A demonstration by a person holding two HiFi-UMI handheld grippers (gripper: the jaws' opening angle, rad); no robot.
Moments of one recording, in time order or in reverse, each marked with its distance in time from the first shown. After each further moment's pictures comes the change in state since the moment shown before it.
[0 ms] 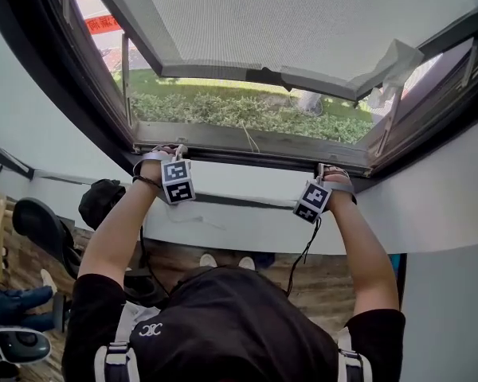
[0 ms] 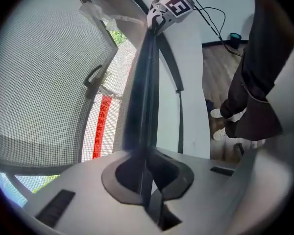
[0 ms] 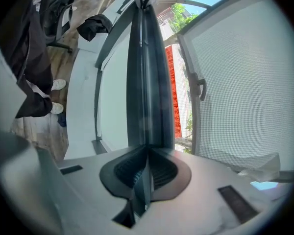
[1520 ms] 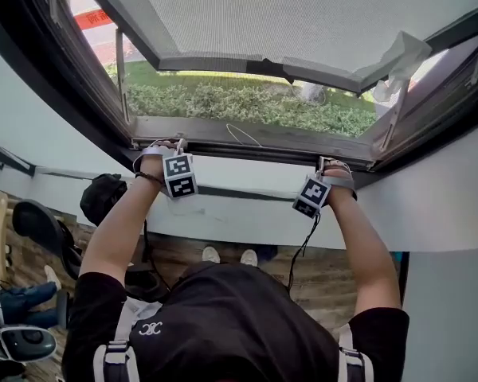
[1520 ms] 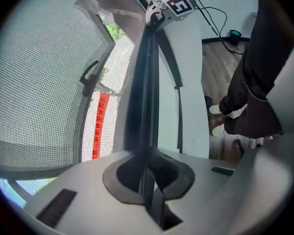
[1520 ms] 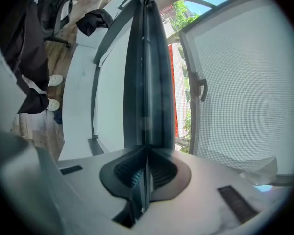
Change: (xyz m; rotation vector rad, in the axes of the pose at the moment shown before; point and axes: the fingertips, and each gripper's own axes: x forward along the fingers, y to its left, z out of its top) left arm 0.010 0.001 -0.001 0.014 0.049 -0.017; right arm 0.023 0.004 -0.003 -0.050 0.037 -0.040
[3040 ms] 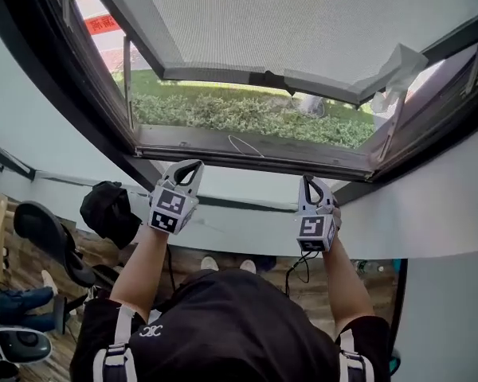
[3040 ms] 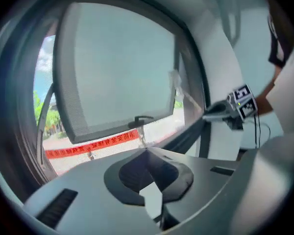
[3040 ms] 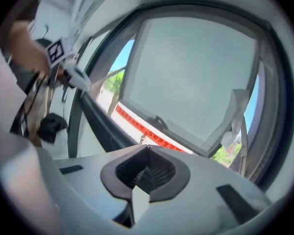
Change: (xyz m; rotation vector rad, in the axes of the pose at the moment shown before) left arm -0.114 0.026 0.046 -0.947 -0.726 0.178; right arm -0.115 -0.042 0.050 0.922 -0.661 -0.128
